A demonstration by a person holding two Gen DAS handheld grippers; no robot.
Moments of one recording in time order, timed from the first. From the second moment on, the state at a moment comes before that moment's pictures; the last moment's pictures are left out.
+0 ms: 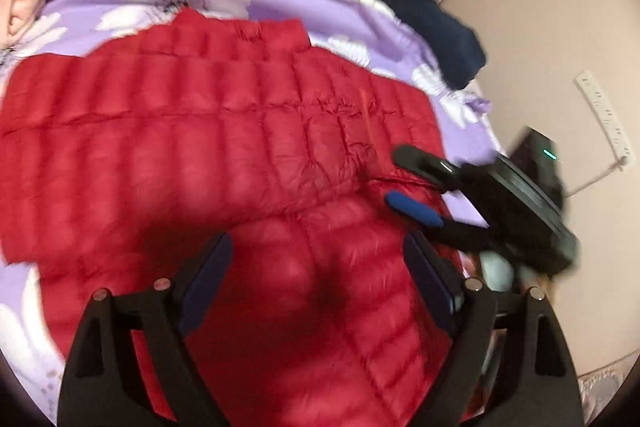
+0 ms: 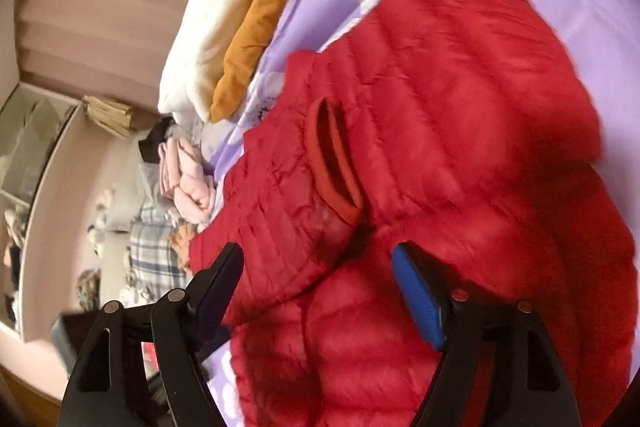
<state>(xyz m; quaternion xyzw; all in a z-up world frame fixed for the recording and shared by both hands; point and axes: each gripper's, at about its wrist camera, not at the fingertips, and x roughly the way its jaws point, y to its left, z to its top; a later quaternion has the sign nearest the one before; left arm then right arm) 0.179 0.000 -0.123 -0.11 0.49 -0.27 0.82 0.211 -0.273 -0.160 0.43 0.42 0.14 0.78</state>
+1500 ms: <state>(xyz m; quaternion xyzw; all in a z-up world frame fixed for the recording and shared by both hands) 0.250 0.063 -0.142 -0.11 0.48 -0.11 0.86 0.216 -0.293 -0.104 0.11 0.39 -0.10 0.91</state>
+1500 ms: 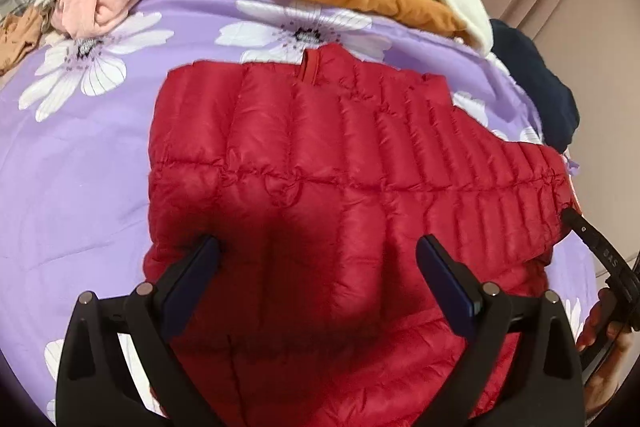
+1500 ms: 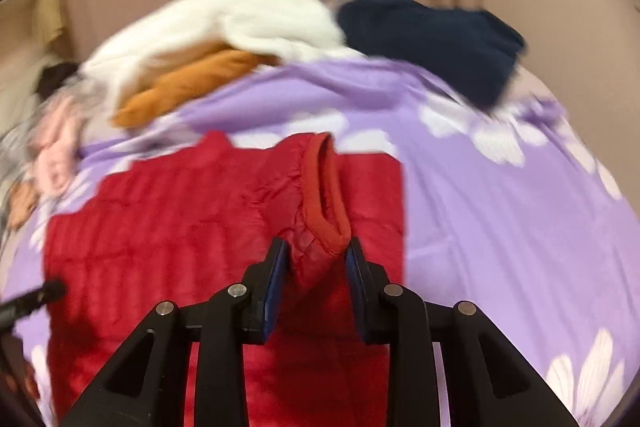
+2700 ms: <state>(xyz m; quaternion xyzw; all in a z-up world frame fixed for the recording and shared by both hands) 0.148 0.142 -0.131 -0.19 0.50 -0.12 0.84 0.109 -0.339 -0.124 0.21 0.41 0.01 0.89</state>
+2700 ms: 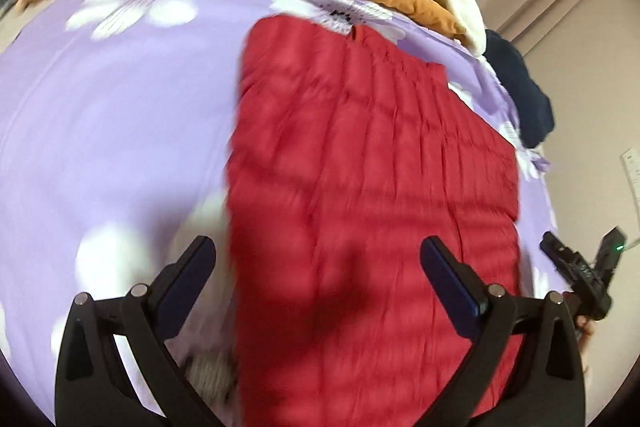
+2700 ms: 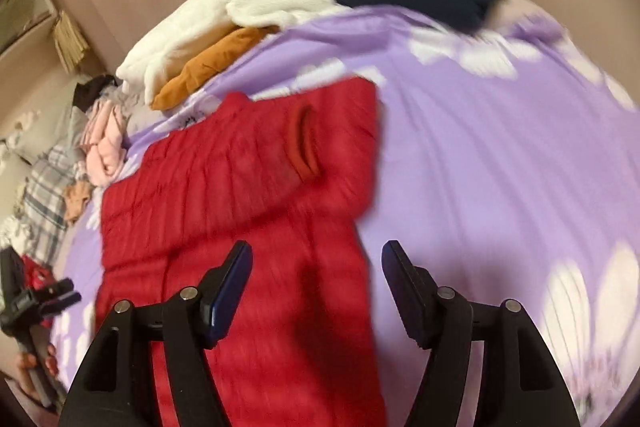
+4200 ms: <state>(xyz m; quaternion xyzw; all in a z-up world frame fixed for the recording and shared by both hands) -0.009 0.133 -0.194 -0.40 0.54 -0.22 0.71 -0.011 -0.331 -0.190 0.37 0.44 0.13 0.81</state>
